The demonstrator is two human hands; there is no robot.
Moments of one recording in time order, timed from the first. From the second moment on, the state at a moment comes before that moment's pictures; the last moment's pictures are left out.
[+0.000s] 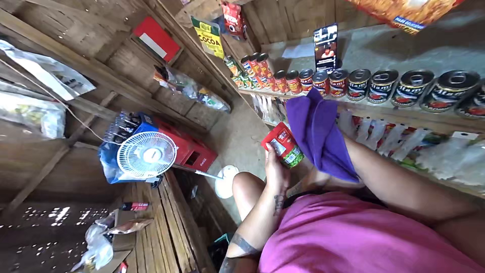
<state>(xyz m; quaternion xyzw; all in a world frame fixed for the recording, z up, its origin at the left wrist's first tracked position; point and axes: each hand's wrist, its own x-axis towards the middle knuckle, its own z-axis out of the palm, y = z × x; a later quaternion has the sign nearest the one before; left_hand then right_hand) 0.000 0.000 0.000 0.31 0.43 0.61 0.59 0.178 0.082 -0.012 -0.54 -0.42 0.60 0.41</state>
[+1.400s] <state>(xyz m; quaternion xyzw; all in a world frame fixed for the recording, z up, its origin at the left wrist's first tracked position) 0.009 -0.008 0.001 0.32 0.37 0.65 0.57 0.162 0.056 0.002 -0.45 -0.54 0.38 0.60</state>
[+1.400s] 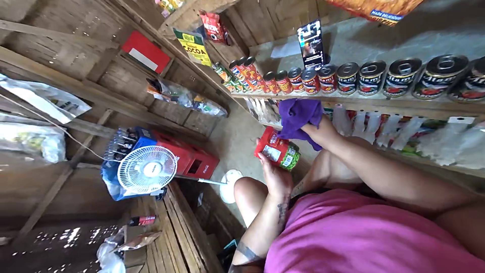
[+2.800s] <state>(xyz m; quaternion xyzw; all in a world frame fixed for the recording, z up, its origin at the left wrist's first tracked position) 0.011 -0.025 -0.016 0.45 0.33 0.59 0.59 0.129 0.028 -0.012 -0.39 -0.66 0.24 0.59</state>
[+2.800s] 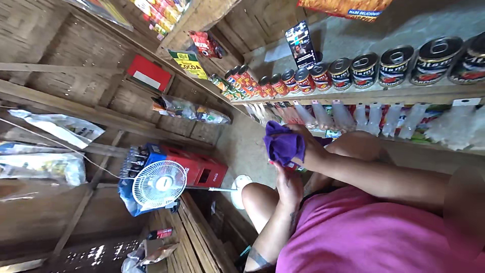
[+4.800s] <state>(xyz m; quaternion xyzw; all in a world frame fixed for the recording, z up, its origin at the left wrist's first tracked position) 0.013 -0.017 -0.006 0.36 0.34 0.61 0.62 0.124 0.023 -0.011 -0.41 -0.74 0.22 0.49</state>
